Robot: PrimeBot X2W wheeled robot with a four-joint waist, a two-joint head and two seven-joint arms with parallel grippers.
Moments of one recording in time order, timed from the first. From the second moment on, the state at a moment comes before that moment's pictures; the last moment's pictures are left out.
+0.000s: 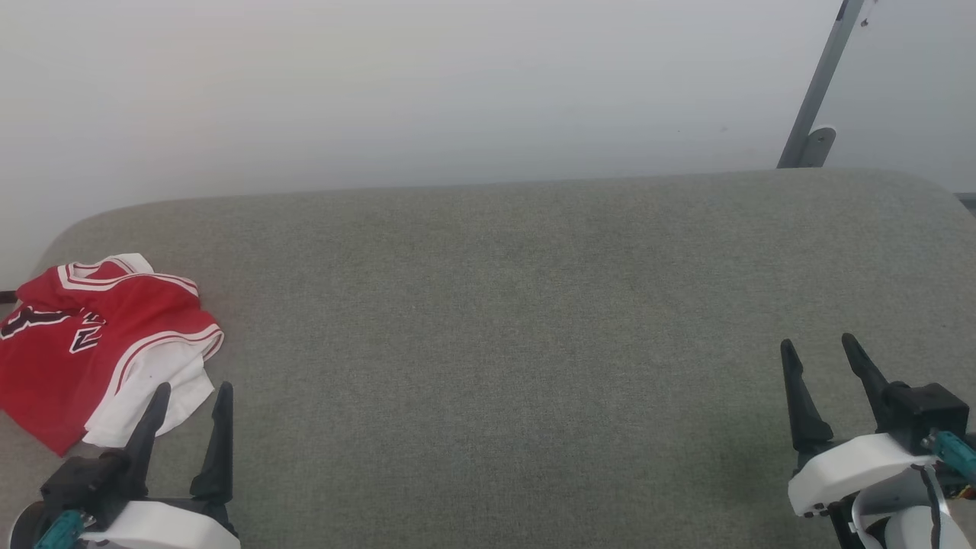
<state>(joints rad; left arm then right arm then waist) 0.04 0.27 0.07 0.17 -0.34 -0.13 -0.26 -0.09 -0.15 -0.07 0.26 0.15 0.13 -0.22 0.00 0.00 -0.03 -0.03</state>
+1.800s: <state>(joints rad) 0.04 0.28 0.19 0.27 -0.37 -0.11 -0.26 -0.09 -0.14 0.12 0.32 0.18 0.13 -0.24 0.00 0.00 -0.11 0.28</state>
